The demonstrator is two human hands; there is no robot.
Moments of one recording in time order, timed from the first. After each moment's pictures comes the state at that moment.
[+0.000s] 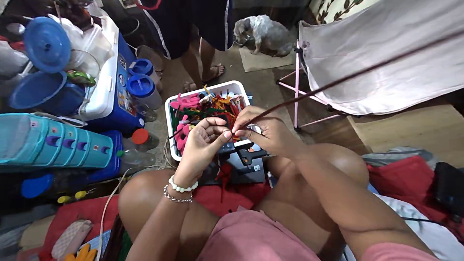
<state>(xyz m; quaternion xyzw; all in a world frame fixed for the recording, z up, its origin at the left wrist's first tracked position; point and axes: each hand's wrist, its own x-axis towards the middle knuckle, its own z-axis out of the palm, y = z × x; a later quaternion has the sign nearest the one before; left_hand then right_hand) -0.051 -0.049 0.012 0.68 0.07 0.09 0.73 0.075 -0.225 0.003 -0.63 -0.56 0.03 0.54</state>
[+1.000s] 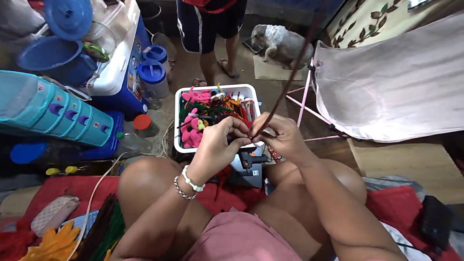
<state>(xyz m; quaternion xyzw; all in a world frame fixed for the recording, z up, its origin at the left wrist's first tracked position) -0.058 -0.051 0.011 0.82 -0.02 0.19 0.55 0.079 -0.222 -0.006 -0.61 -0.57 0.03 0.54</state>
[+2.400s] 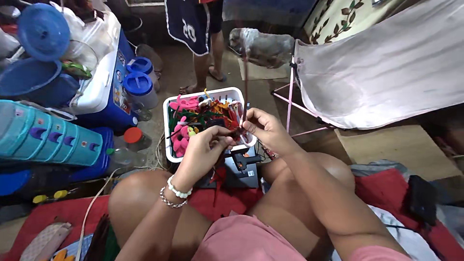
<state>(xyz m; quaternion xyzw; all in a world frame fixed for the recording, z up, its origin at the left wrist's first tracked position) -0.055 -0.043 0.010 0.81 0.02 0.09 0.58 0.076 -0.225 0.003 -0.67 -0.39 0.18 0.60</state>
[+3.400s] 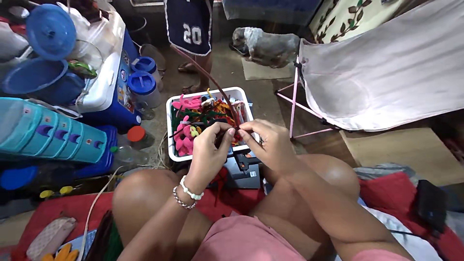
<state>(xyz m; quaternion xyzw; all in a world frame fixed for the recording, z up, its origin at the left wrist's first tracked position) -0.050 -0.062 -0.003 0.82 0.03 0.25 0.52 0.046 -0.222 0.004 -0.76 -0.47 -0.13 0.42</state>
